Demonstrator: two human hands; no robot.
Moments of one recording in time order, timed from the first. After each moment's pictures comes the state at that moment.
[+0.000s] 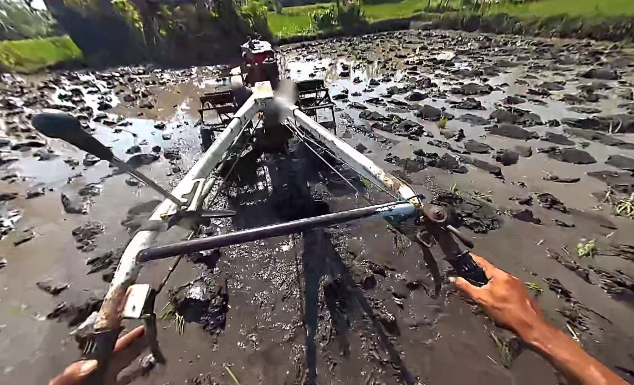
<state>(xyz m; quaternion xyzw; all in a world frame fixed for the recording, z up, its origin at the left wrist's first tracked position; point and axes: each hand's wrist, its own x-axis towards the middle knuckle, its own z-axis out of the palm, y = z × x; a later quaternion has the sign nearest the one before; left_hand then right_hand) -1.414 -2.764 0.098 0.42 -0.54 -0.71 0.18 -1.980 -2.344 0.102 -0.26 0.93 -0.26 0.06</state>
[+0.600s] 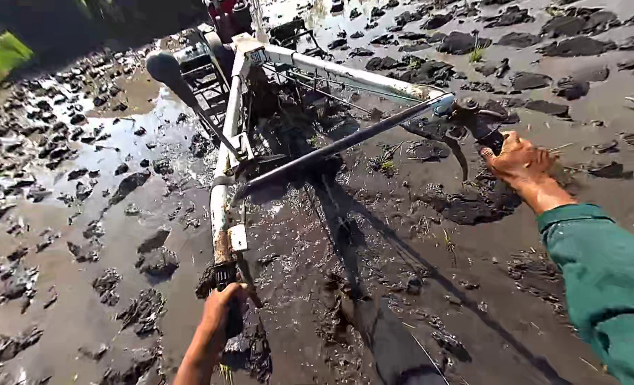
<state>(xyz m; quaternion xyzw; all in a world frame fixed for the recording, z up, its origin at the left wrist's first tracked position) -1.801 -2.964 0.133 0.55 -0.55 -0.61 0.15 -2.348 -2.629 0.094 -0.13 0.98 -0.16 -0.04</state>
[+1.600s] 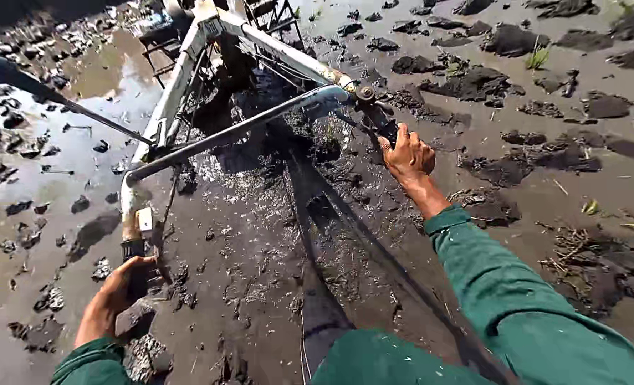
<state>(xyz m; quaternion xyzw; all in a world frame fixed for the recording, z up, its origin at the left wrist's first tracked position) -2.060 -3.689 0.141 0.59 -0.55 -0.58 0.12 -2.573 -3.304 0.122 -0.19 0.96 -0.21 -0.05</state>
